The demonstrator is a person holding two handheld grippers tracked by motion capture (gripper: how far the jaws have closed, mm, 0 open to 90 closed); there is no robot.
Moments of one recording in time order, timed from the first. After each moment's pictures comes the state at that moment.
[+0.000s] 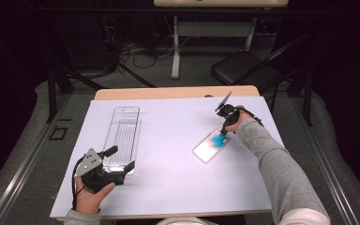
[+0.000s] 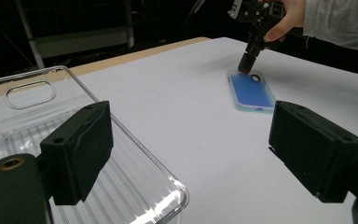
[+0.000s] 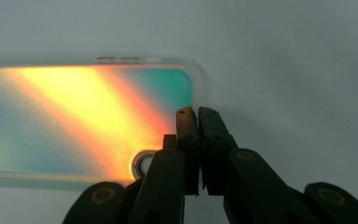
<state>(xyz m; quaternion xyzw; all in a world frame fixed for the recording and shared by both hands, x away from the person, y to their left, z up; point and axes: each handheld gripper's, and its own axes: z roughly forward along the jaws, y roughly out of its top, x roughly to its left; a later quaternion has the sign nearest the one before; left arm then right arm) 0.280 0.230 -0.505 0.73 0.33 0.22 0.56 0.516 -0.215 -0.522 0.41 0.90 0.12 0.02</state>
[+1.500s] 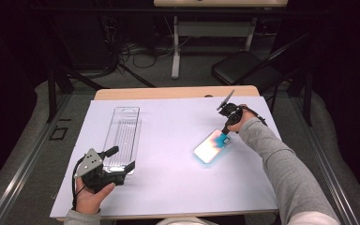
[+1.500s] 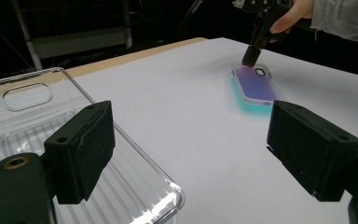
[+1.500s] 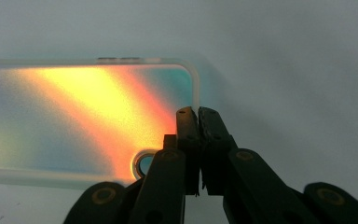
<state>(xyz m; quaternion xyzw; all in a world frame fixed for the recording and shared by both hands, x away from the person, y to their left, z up) 0.279 0.229 -0.503 0.73 0.33 0.22 0.56 0.504 -0.219 -0.504 0.40 0.91 0.13 0.01</state>
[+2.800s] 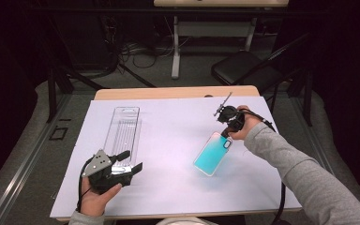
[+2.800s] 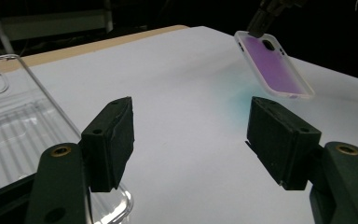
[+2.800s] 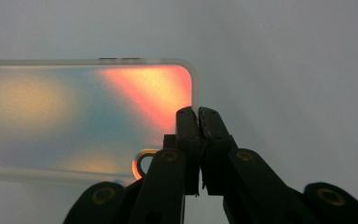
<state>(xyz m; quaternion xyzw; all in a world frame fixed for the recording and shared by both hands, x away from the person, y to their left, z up) 0.274 0.207 -0.497 0.75 0.33 0.17 0.55 0.434 -0.194 -0.441 0.31 0.94 0.13 0.08</state>
